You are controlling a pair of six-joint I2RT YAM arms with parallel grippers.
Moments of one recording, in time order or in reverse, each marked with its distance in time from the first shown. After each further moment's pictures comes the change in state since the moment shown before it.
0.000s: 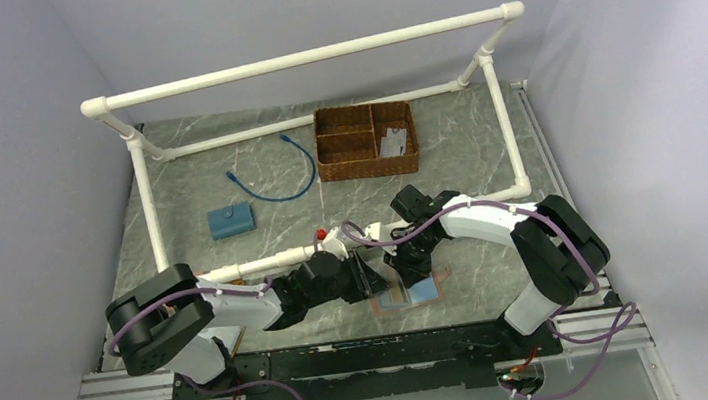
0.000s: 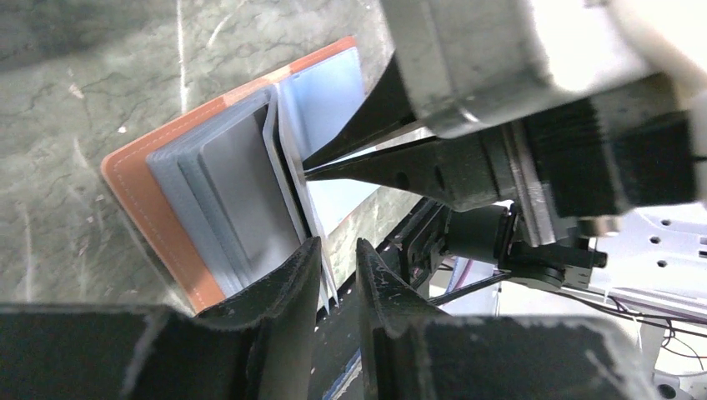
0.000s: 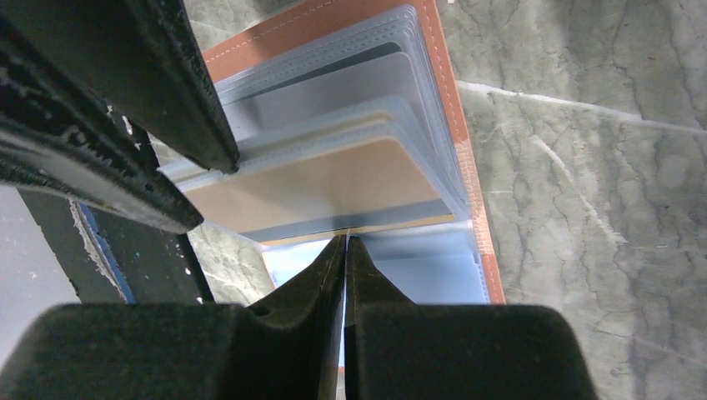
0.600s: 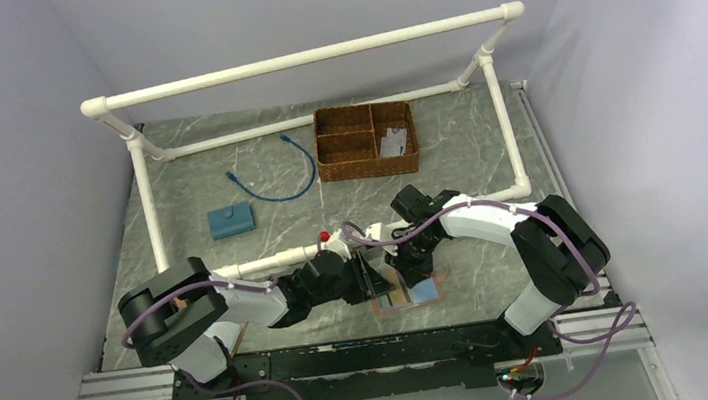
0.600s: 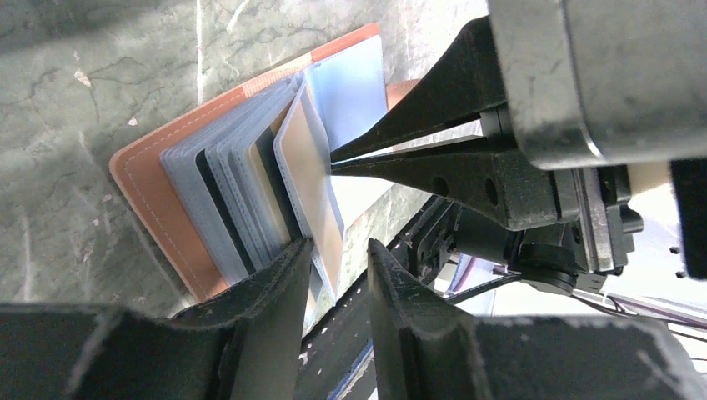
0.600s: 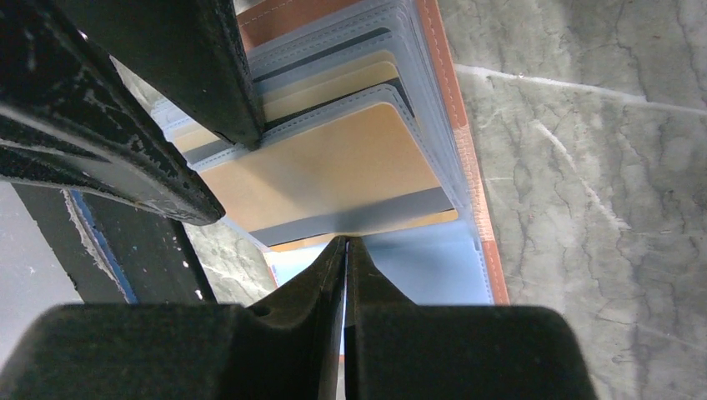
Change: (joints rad) left arm 0.009 0.061 0.015 -0.010 0.035 -0.026; right arm 0.000 0.000 0.004 -0.019 0.019 0.000
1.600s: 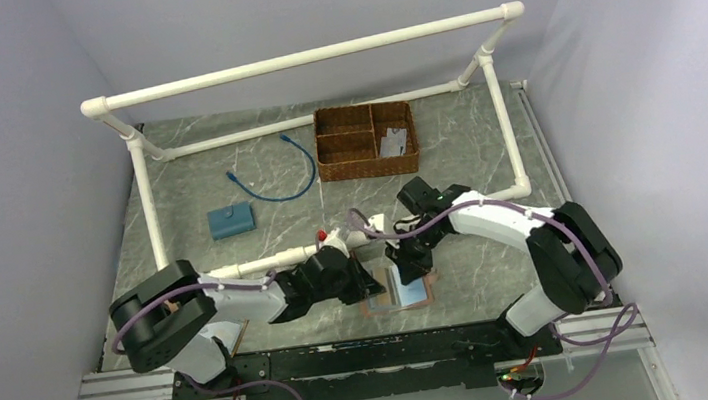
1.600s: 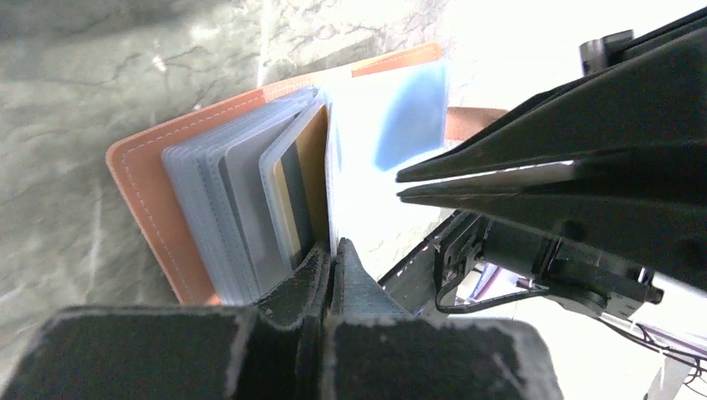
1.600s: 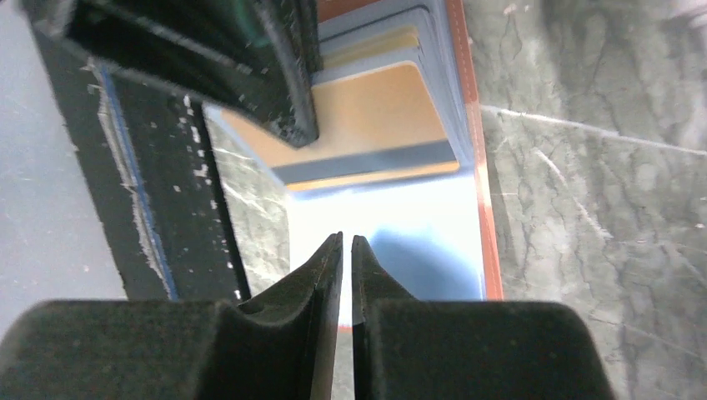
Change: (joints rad) left arm 0.014 -0.014 0.074 -0.216 -0.013 -0.009; right arm -0.032 -0.045 0.018 -0.028 -0.101 -0.009
